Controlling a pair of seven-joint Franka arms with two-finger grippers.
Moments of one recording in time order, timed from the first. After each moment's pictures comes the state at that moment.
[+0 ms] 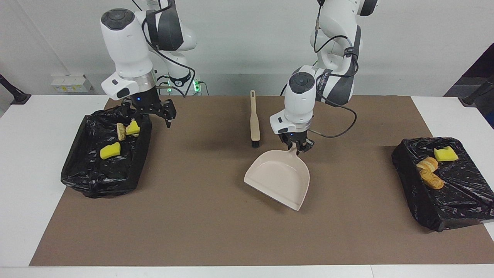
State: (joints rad) left arm -0.57 0.28 0.01 -1.79 0.05 2.07 -0.07; right arm 0.06 -0.01 0.04 -1.70 -0.06 1.78 0.11
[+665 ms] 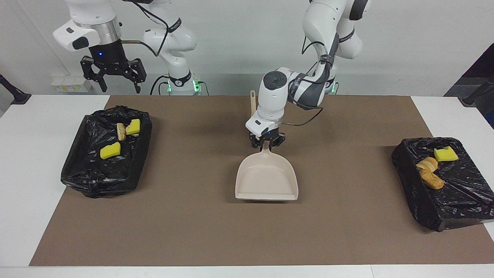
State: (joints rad) left arm -0.69 0.36 0.01 -1.76 0.01 2.17 -0.60; right arm 0.00 -0.04 0.04 -1.50 -0.10 1.49 -0.01
